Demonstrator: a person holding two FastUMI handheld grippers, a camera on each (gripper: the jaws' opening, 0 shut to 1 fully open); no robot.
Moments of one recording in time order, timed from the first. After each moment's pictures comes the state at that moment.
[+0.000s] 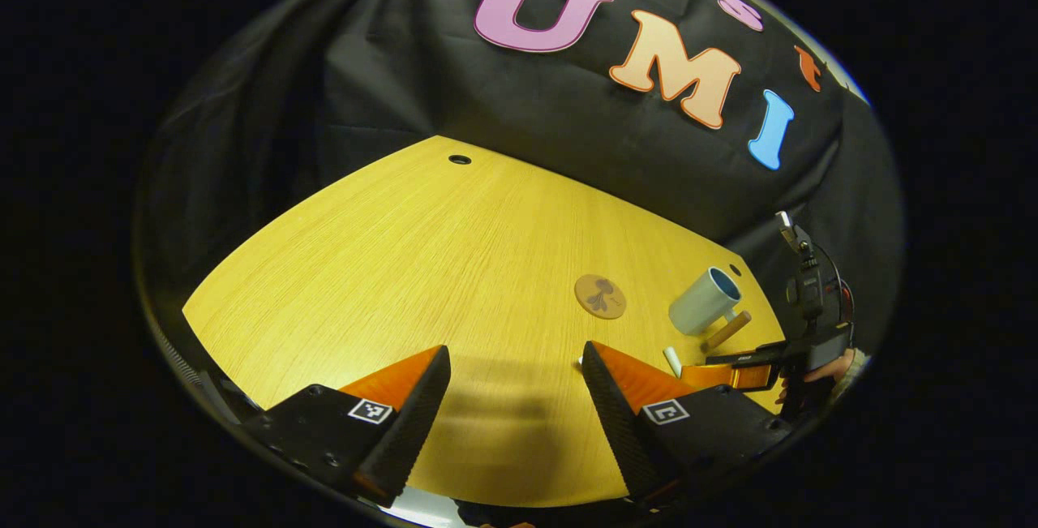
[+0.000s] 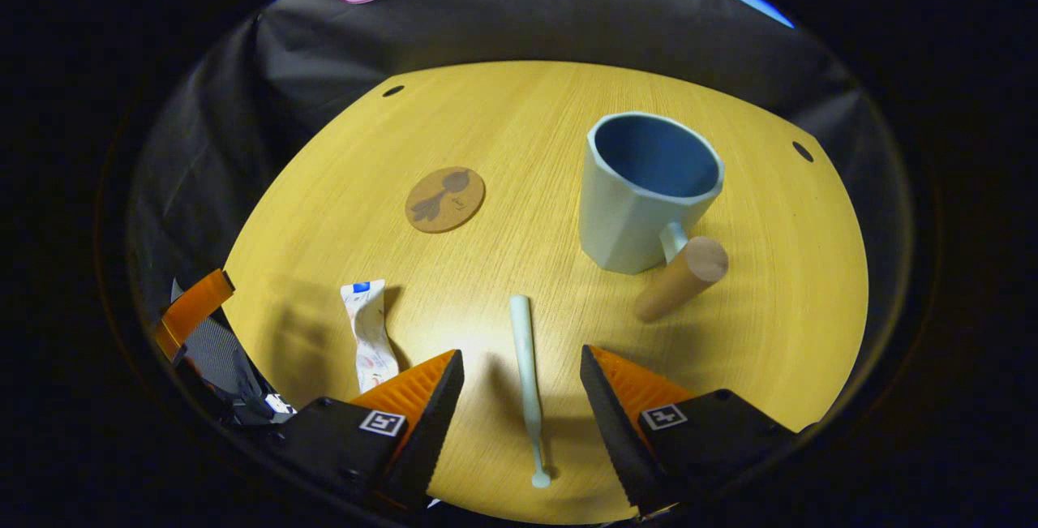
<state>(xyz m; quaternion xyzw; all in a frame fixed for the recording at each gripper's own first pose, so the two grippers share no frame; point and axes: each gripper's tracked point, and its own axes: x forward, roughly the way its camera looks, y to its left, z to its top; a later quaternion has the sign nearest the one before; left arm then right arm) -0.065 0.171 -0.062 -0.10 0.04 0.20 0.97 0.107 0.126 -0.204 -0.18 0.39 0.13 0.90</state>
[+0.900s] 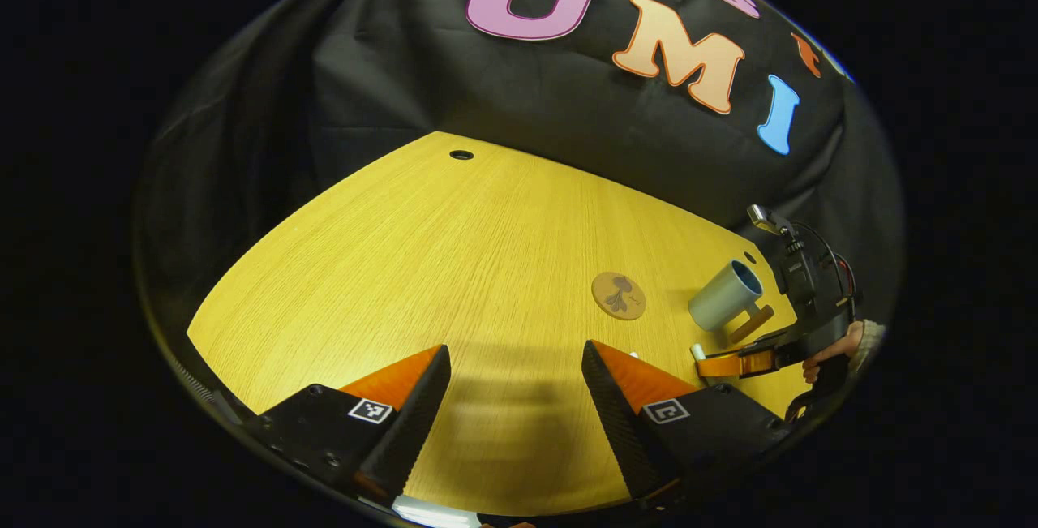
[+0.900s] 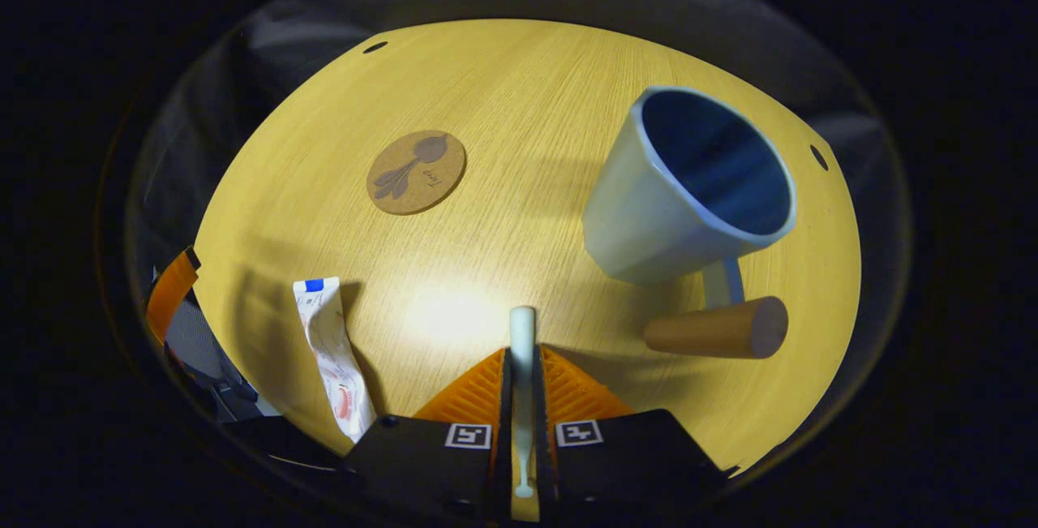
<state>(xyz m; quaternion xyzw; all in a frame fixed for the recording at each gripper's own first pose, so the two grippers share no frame) -0.053 0.191 -0.062 -0.09 0.06 0.21 0.97 0.127 0.125 -0.219 -0.23 0.44 0.10 0.86</state>
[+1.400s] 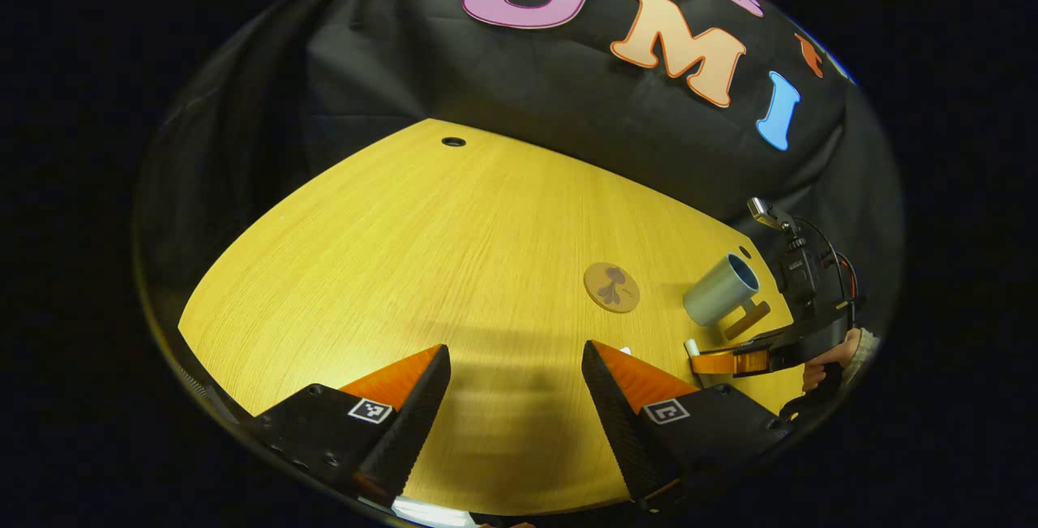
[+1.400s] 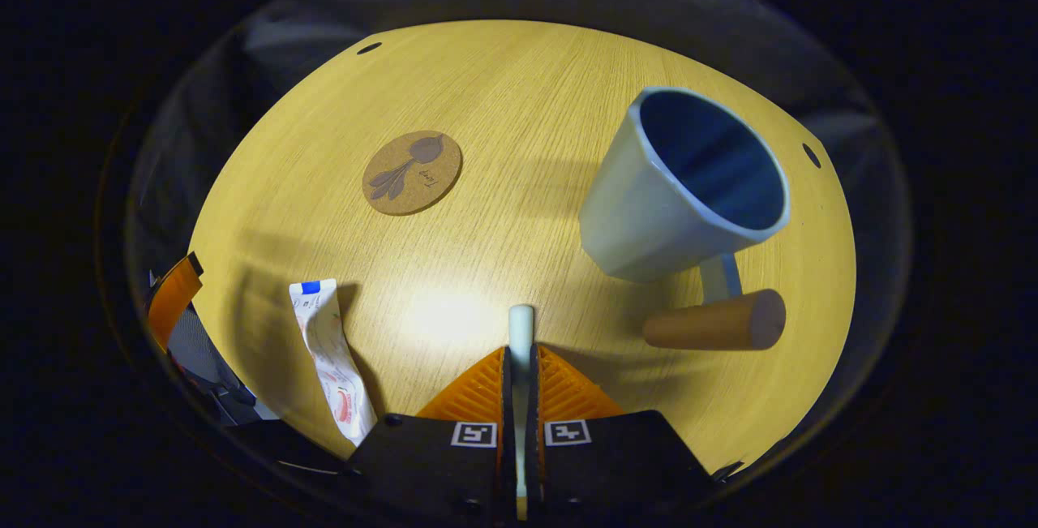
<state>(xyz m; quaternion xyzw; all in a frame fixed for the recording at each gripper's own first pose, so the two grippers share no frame) -0.043 0.179 -0.070 -0.10 0.09 0.19 0.97 0.127 0.124 -0.218 -0.23 0.42 0.09 0.87</state>
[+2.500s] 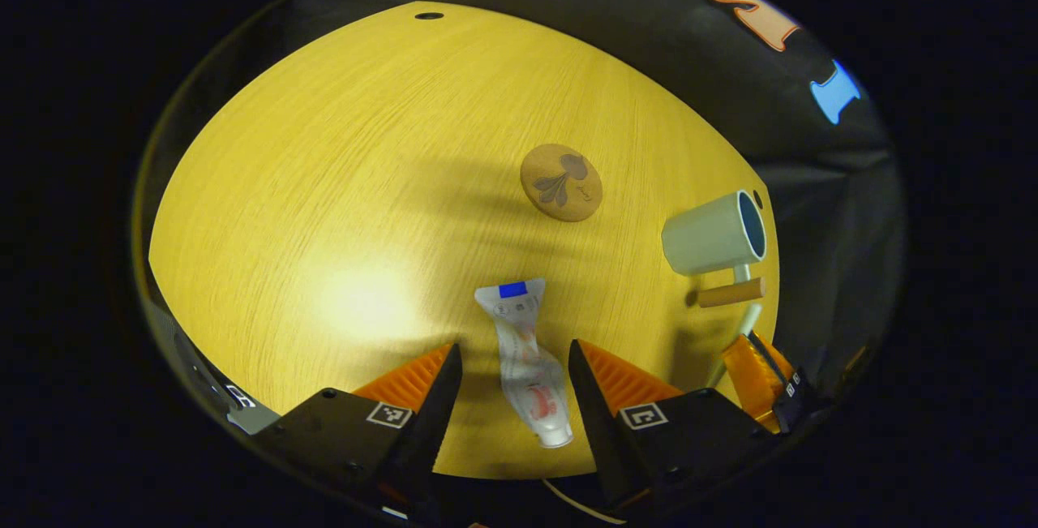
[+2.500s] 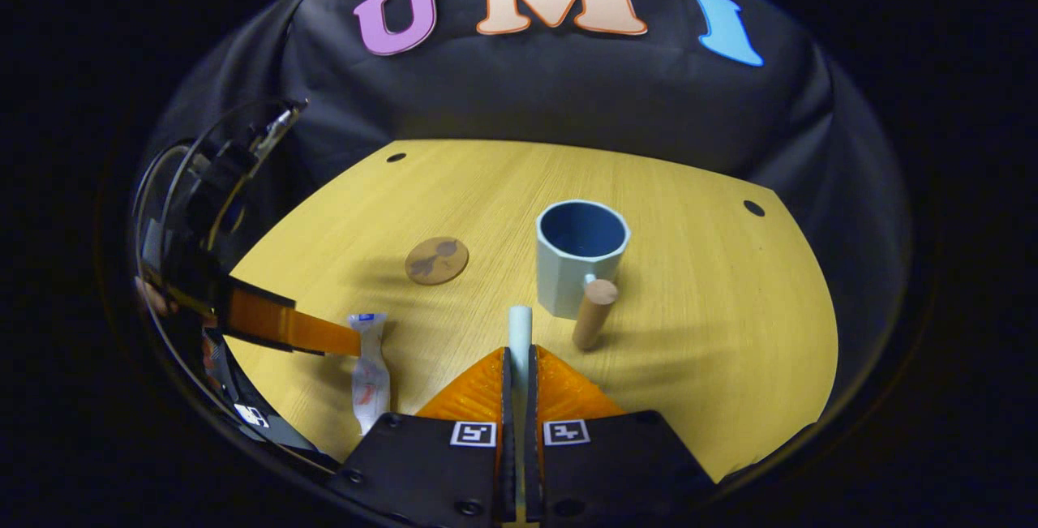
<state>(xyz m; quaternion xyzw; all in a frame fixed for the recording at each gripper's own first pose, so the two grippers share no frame) 0.016 0.089 -0.124 -0.23 0.31 0.19 0.90 0.084 0.097 -0.120 -0.16 0.19 0.14 0.96</state>
